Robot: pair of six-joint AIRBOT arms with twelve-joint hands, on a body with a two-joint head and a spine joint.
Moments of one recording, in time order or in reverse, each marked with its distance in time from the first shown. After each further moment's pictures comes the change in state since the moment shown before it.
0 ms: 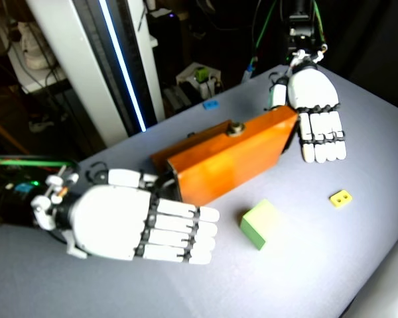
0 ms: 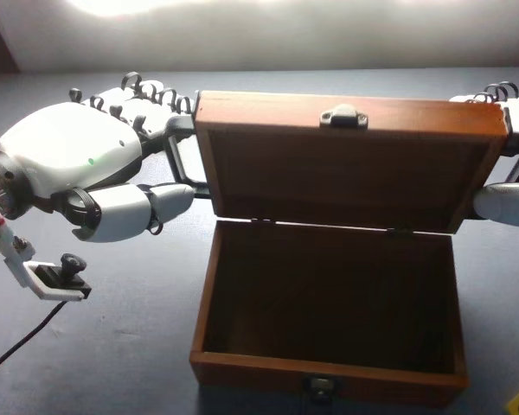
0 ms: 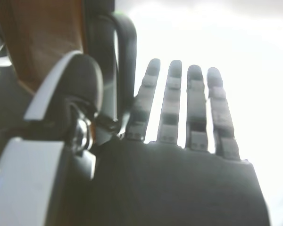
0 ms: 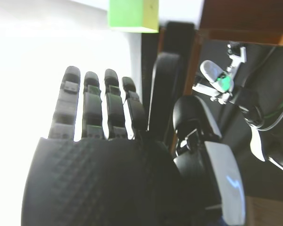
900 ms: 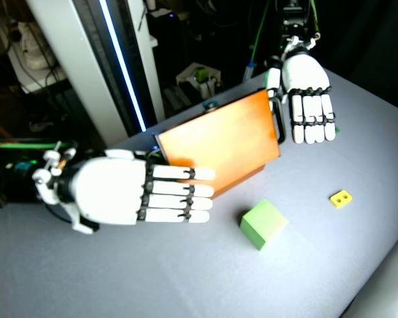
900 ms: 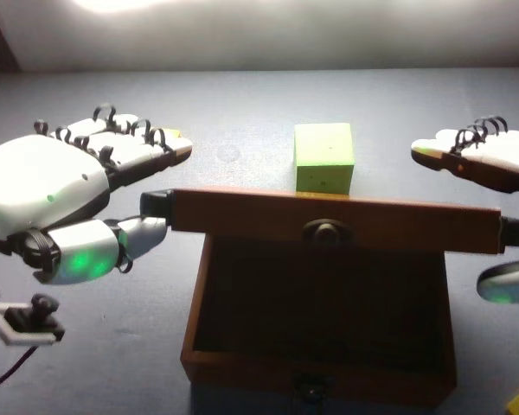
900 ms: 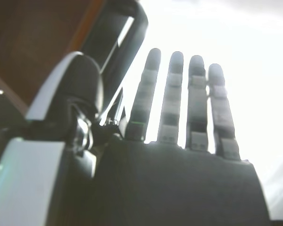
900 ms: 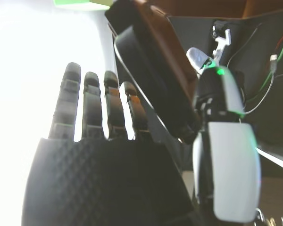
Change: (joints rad) left arm 0.148 0.093 -0.109 -0.020 -0.137 -0.036; right arm -0.088 0.034 -0.088 -0.006 0.080 0.003
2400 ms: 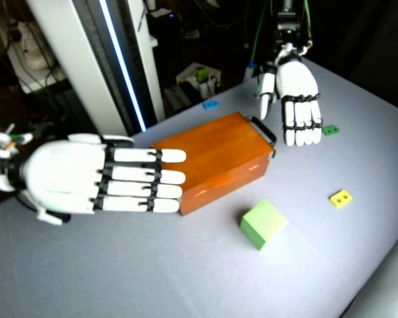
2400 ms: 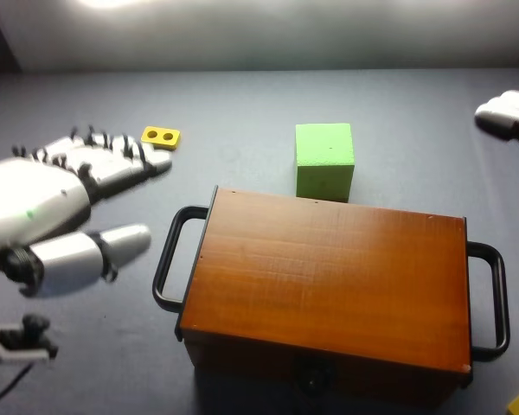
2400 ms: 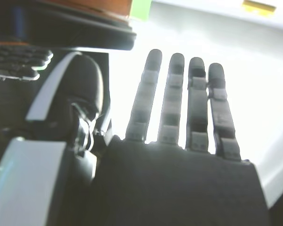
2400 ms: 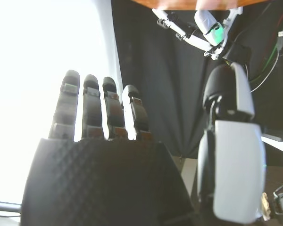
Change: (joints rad) left arm 0.084 -0.007 -0.005 -0.088 -0.109 -0.030; right arm -0.126 0.140 -0.097 0.100 0.233 -0.035
